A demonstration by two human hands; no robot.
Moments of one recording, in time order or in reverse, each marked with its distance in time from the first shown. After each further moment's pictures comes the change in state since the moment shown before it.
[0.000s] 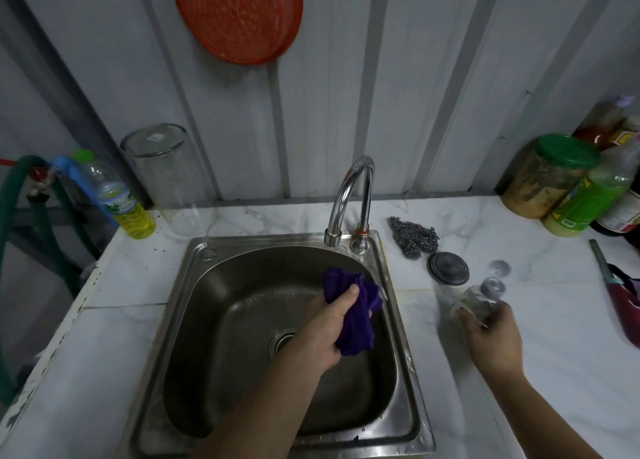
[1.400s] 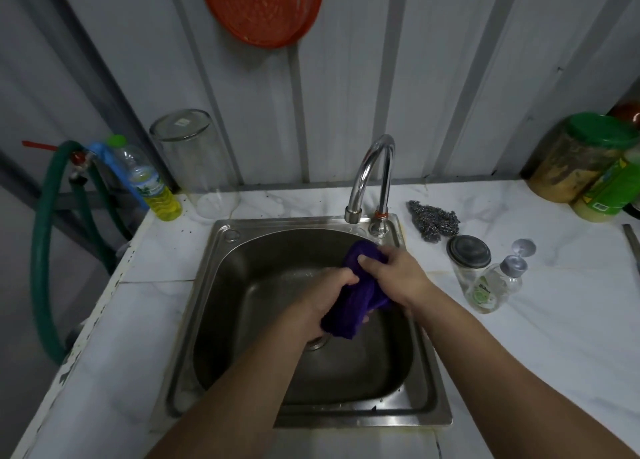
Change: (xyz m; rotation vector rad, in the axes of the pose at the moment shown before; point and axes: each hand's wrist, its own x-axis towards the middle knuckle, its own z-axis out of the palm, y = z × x) left_hand -0.011 0.028 -0.031 0.321 -0.149 -0.051; right_hand -0.052 -0.166 0.070 0.265 -0.618 0.034
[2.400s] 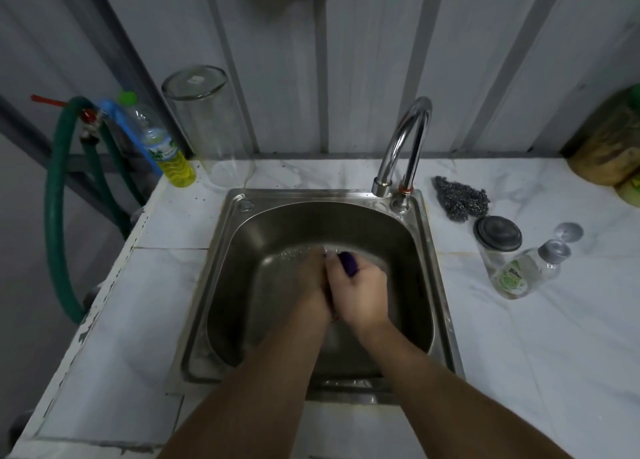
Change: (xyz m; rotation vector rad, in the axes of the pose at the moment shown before) left_hand 0.018 -0.027 -0.019 -0.571 0.406 0.017; right_hand -0.015 0.046 0.108 -0.001 0.215 -0.243
